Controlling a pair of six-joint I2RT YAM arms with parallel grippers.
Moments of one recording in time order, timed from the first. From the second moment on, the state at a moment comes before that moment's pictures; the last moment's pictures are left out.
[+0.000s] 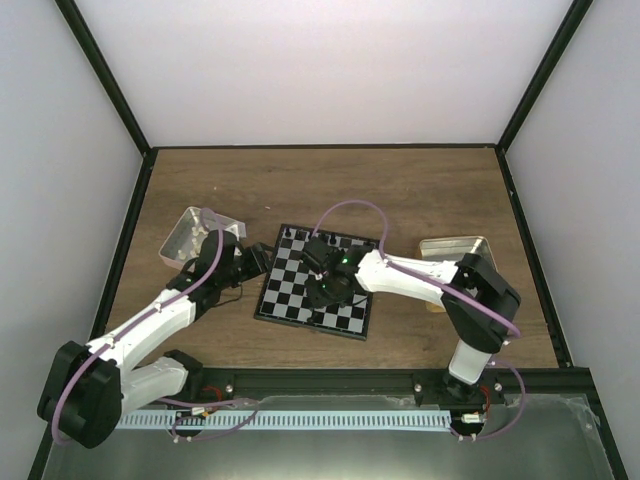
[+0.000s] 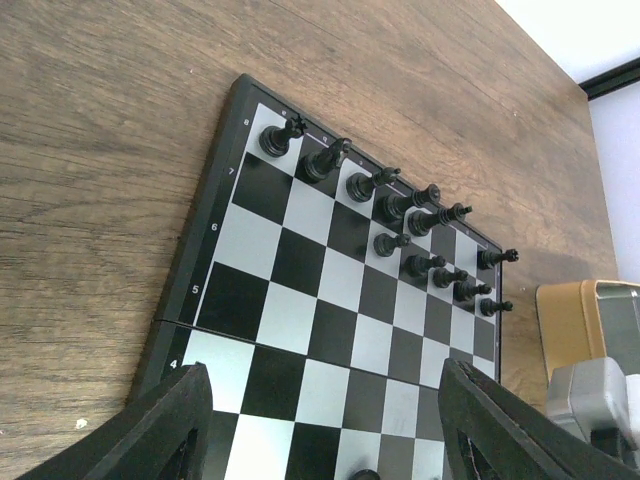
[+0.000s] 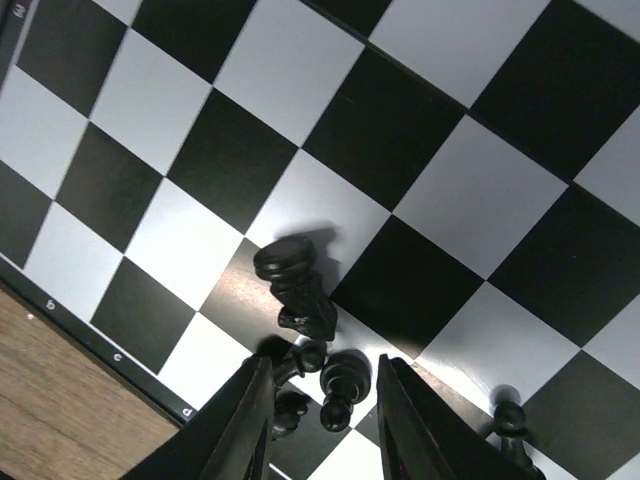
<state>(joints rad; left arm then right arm) -0.46 1.08 0.54 -0.09 0.14 -0.80 0.98 1.71 1.14 -0.64 -0.03 0.59</state>
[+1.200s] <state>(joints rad) -0.46 1.04 0.54 -0.11 0.11 -0.80 0.92 1.80 1.38 -0.71 0.12 0.59</state>
